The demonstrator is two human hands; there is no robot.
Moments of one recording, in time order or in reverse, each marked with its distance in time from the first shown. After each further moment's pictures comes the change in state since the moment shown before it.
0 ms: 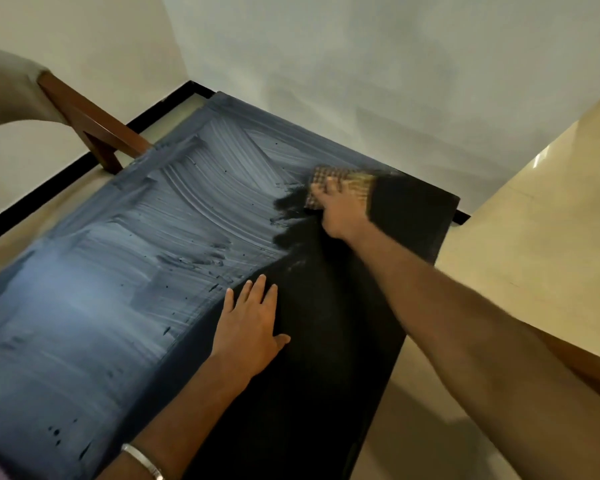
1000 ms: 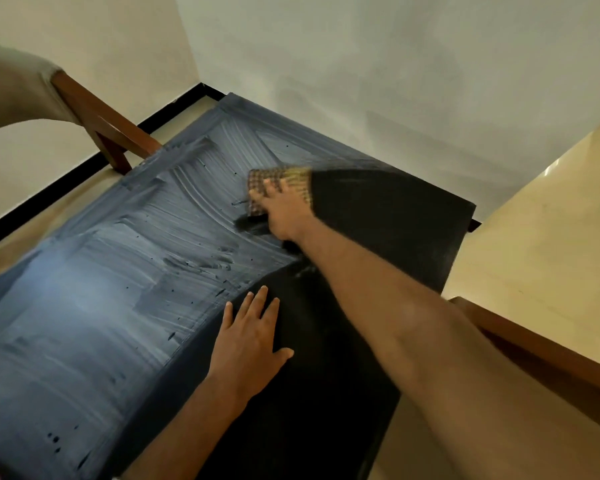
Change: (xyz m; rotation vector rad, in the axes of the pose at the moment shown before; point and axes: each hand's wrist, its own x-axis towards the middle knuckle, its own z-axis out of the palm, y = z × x) left_hand -0.009 -0.018 0.018 -0.072 0.018 -0.001; right_hand 0.036 -0.109 0.007 -0.064 -0.034 -0.308
